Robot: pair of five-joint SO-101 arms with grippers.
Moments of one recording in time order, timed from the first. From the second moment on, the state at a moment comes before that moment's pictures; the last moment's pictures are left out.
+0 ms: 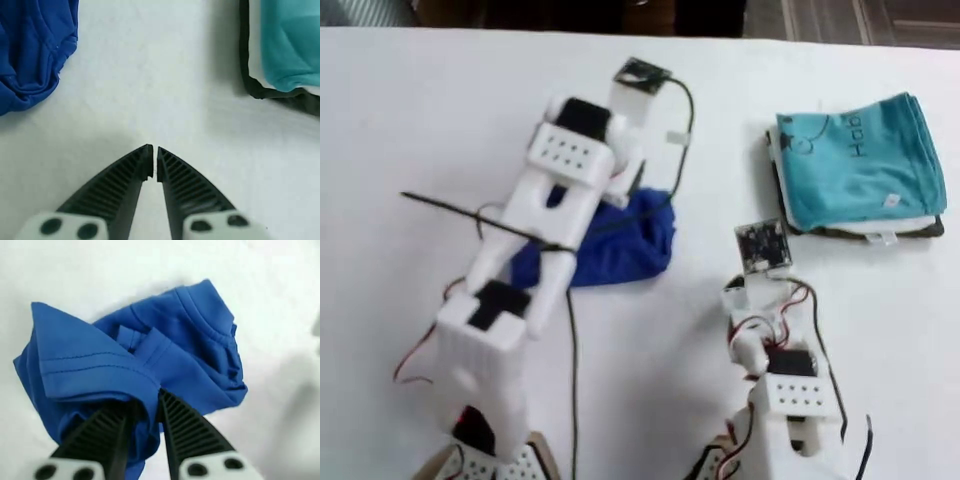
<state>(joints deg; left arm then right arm) 15.5 26.7 -34.3 93.1 0.5 -1.3 -60.1 88.9 25.5 16.5</state>
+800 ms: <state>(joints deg) 20.7 44.2 -55.3 100.8 0.5 -1.3 -60.1 88.9 25.5 16.5</state>
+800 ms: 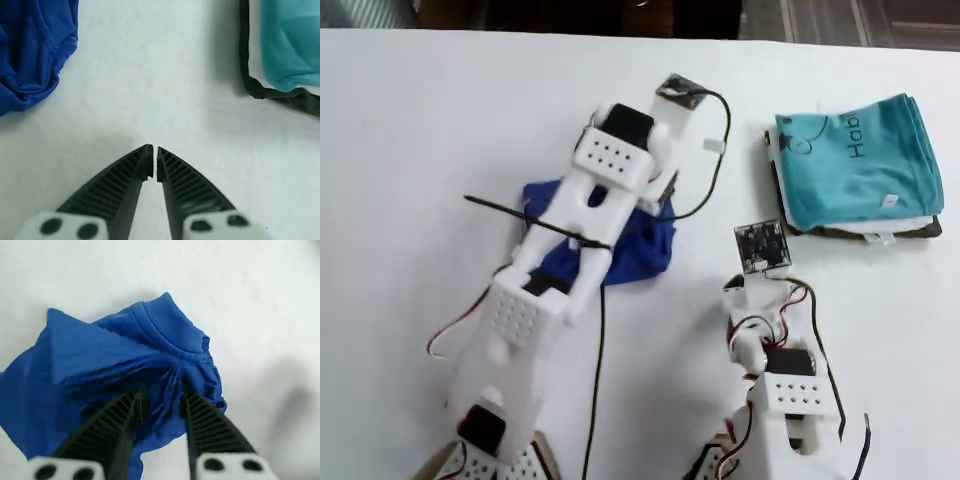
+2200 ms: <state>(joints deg) -33.8 -44.2 45.7 74.0 -15.5 -17.0 -54.8 73.4 38.5 16.5</state>
